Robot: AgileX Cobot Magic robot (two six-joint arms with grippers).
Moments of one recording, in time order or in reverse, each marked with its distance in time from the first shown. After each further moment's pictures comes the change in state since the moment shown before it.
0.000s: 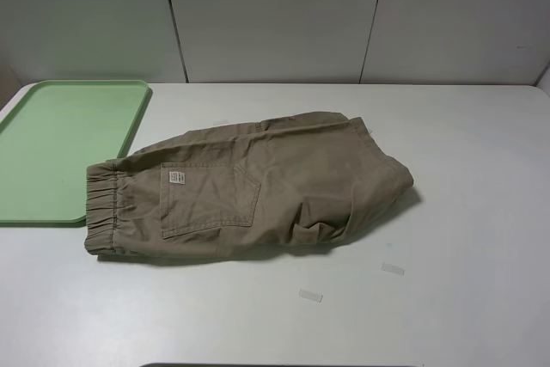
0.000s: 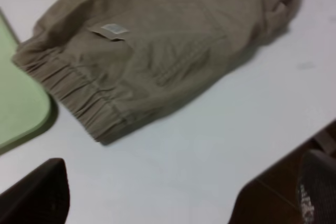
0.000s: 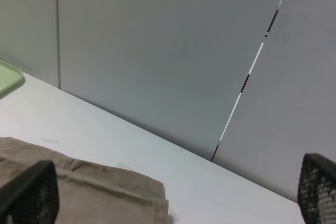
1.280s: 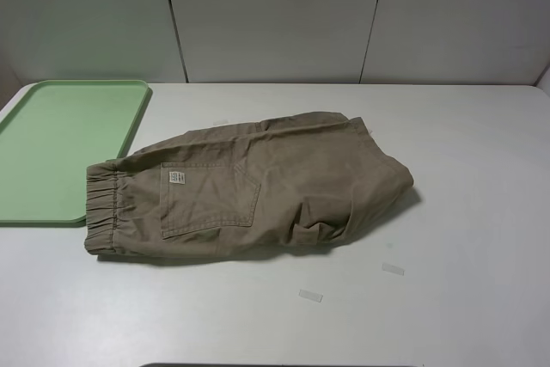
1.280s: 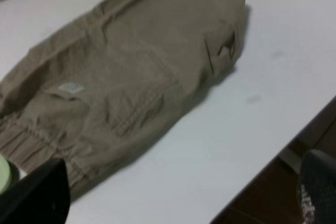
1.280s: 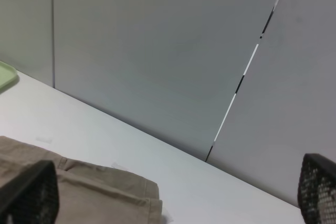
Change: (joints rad) left arm -0.050 0.001 -0.022 -0.121 -0.090 0.120; right arm 0.000 0.000 0.000 -0.018 0.002 0.000
